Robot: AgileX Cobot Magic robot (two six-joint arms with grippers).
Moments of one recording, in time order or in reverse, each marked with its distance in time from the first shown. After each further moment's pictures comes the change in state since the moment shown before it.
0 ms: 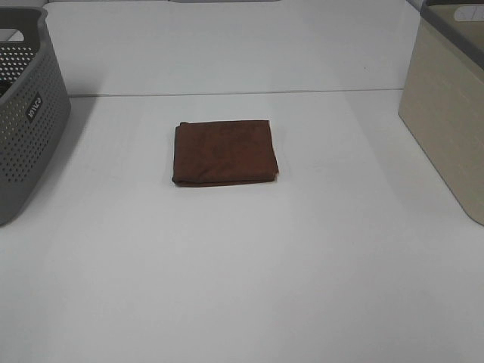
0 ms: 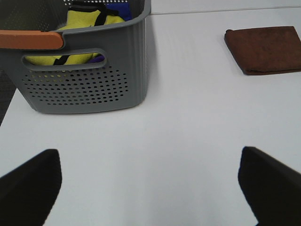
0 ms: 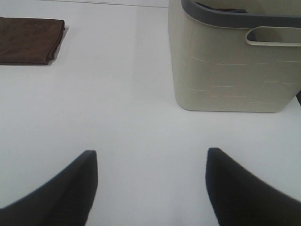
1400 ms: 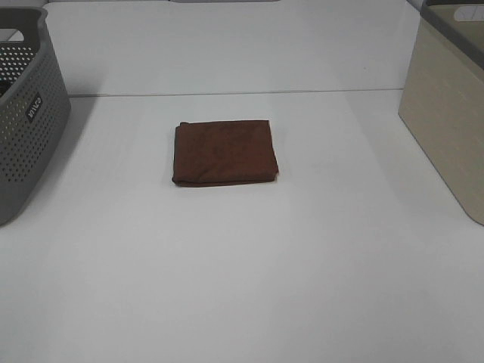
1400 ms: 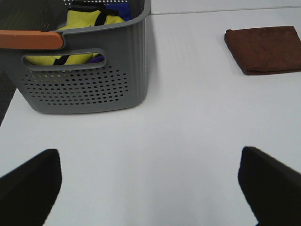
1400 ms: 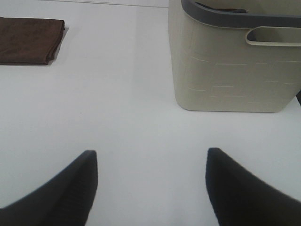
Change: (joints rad) left arm 0.000 0.000 0.000 0.000 0.000 0.000; right arm 0.000 0.000 0.000 0.000 0.000 0.000
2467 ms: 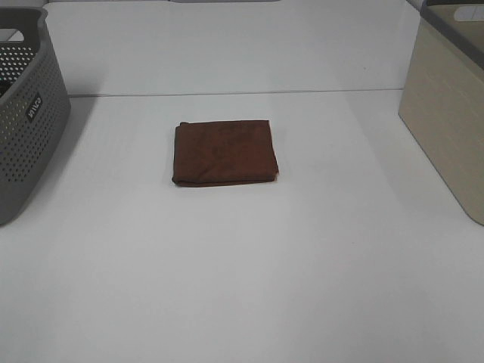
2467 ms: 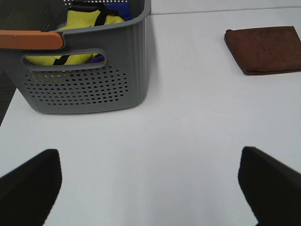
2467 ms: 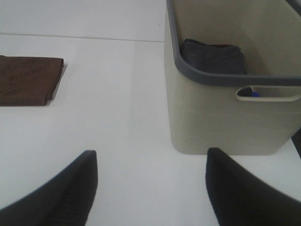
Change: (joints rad) left arm 0.000 0.000 0.000 0.000 0.000 0.000; right arm 0.000 0.246 -0.094 0.004 -0.204 0.000
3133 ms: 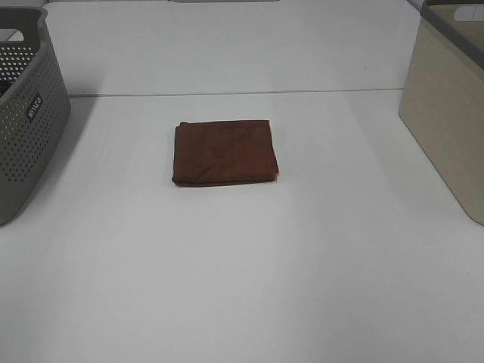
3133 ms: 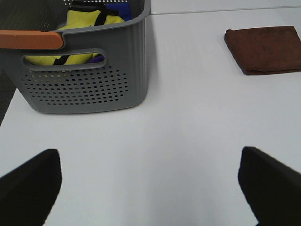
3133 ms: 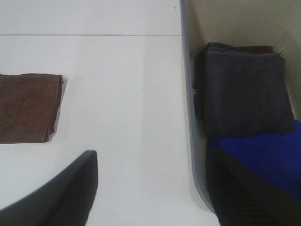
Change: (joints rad) left arm 0.000 0.000 0.000 0.000 0.000 0.000; right arm 0.000 0.916 -0.553 0.082 -0.084 -0.022
